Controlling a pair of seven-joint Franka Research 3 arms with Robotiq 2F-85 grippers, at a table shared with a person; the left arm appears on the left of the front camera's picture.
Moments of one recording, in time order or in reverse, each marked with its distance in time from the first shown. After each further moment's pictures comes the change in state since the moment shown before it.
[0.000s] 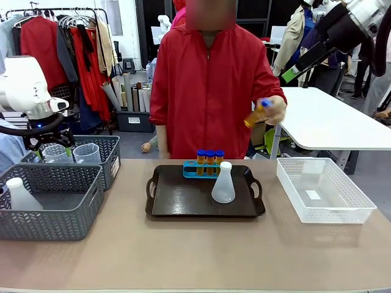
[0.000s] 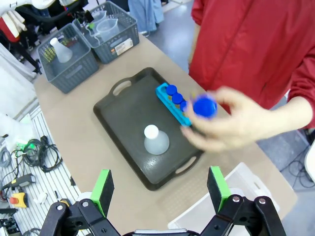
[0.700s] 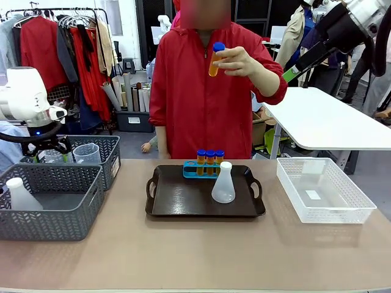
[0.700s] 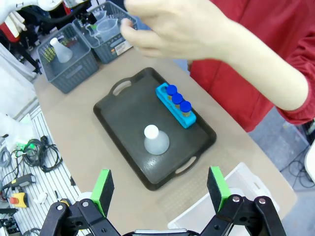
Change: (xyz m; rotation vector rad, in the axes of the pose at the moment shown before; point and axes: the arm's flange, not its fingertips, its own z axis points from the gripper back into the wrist) left arm 0.017 0.019 -0.034 0.033 0.006 0.007; right arm 0.000 0.000 0.000 0.000 0.000 0.000
